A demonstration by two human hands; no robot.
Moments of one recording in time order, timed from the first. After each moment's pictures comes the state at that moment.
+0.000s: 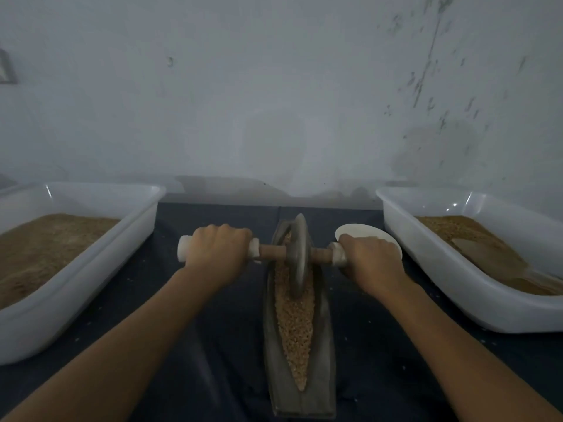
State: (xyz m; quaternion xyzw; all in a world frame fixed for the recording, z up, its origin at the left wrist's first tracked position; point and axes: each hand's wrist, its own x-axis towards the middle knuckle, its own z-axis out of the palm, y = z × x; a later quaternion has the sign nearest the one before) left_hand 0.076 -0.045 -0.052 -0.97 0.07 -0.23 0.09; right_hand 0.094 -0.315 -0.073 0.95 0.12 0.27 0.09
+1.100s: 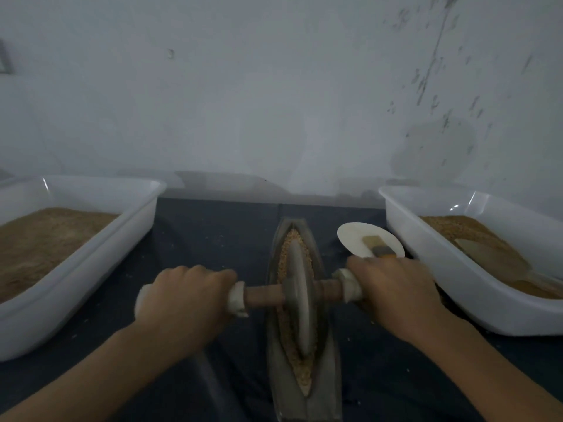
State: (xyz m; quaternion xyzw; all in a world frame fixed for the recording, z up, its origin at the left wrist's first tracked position) left_hand -0.009 -0.021 -0.064 -0.98 0.08 -0.18 0.09; right_hand 0.016 -0.319 -0.055 0.92 0.23 0.28 0.11
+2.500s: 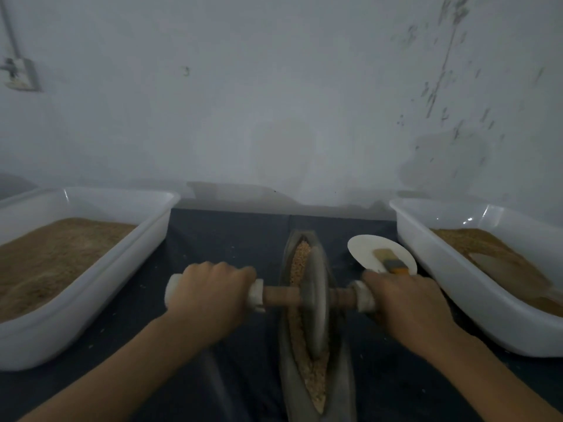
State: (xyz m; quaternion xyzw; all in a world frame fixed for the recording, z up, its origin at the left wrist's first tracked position) left_hand 0.015 -0.027 -0.057 -0.97 0.09 -0.19 0.08; right_hand 0.027 -0.322 -0.063 0.94 0.19 0.26 0.09
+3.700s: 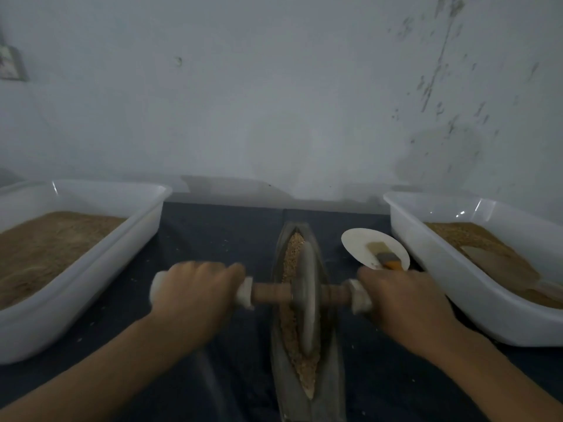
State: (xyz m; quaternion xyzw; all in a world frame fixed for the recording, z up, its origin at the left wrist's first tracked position) left_hand 0.004 -0.024 -0.062 -0.96 0.13 -0.24 0.08; right_hand 0.013 -0.322 -0.055 0.94 0.21 0.27 0.09
